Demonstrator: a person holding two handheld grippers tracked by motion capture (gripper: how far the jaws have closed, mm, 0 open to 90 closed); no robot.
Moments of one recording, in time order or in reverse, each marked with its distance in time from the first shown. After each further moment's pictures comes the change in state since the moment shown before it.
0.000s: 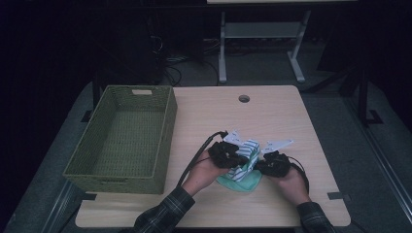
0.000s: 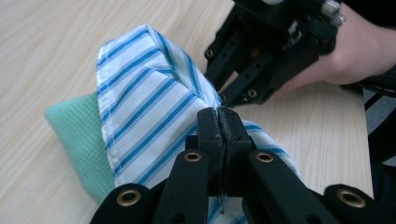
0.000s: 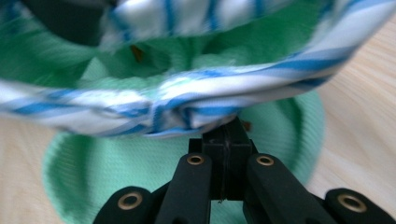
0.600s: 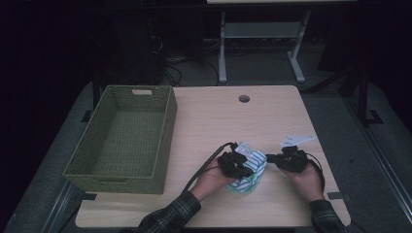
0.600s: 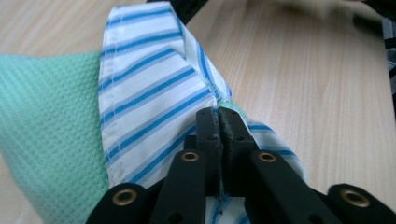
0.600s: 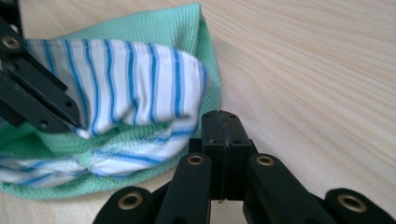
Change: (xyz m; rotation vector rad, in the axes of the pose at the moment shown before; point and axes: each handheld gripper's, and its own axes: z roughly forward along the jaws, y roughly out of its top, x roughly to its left) left arm -0.006 -0.016 0.043 0.095 -0.040 -0.003; right arm -0.032 -0.014 -0.033 -0.049 -0.103 0.078
